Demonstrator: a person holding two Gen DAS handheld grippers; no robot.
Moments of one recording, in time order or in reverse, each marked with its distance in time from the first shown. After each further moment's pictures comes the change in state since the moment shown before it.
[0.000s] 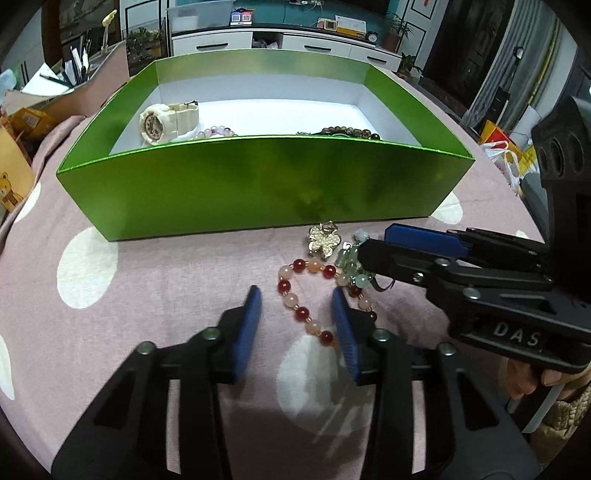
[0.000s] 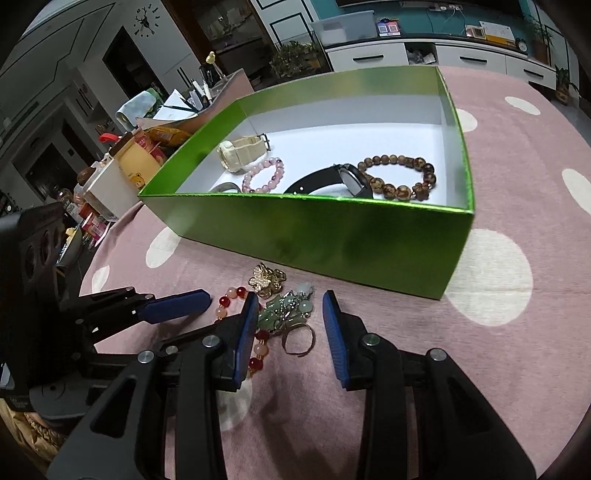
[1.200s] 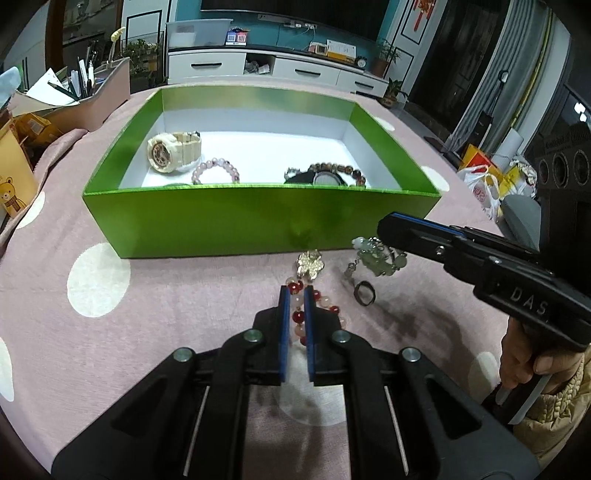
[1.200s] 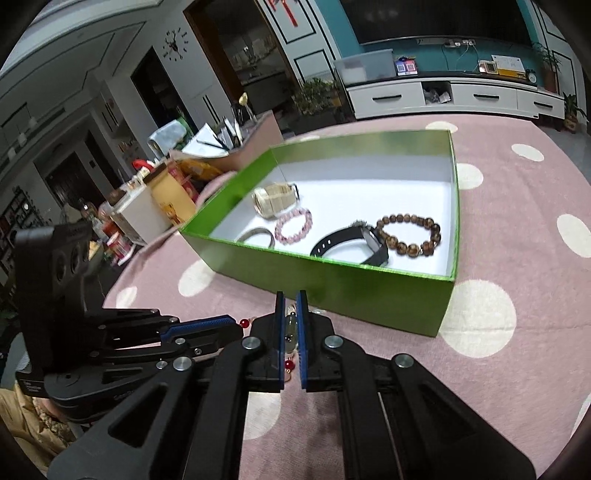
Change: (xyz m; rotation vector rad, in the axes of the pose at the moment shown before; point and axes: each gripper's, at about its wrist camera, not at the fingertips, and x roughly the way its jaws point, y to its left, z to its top) left arm -0.039 0.012 0.001 -0.034 -0.104 -0.086; right arm -0.046 0.012 0.011 -0.058 -0.179 0.079
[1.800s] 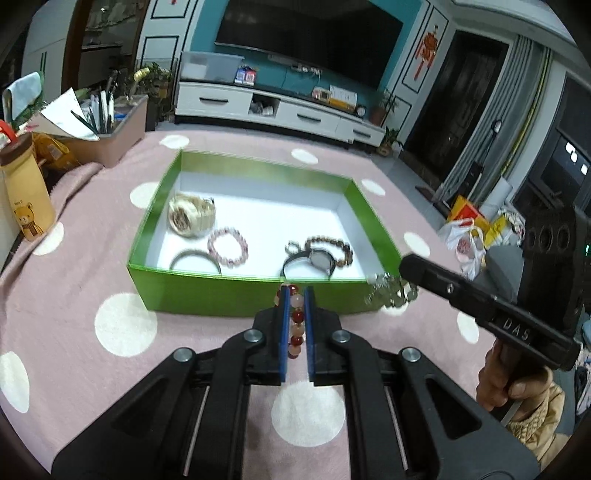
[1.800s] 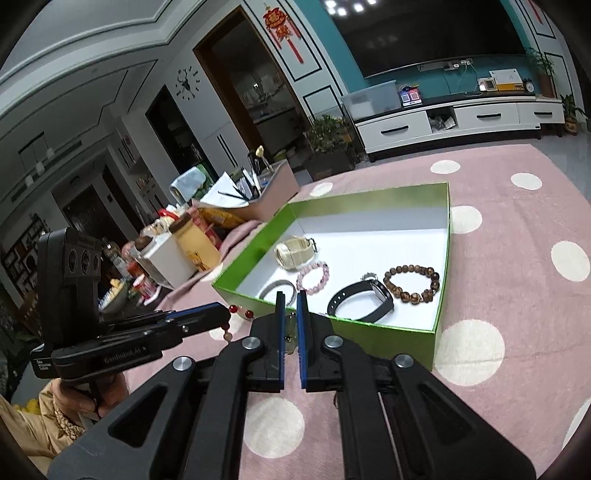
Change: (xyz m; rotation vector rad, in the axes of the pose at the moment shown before) left arm -0.051 0.013 0.033 -0.076 -0.177 -0.043; right arm -0.037 0.002 0.024 0.037 -0.146 0.073
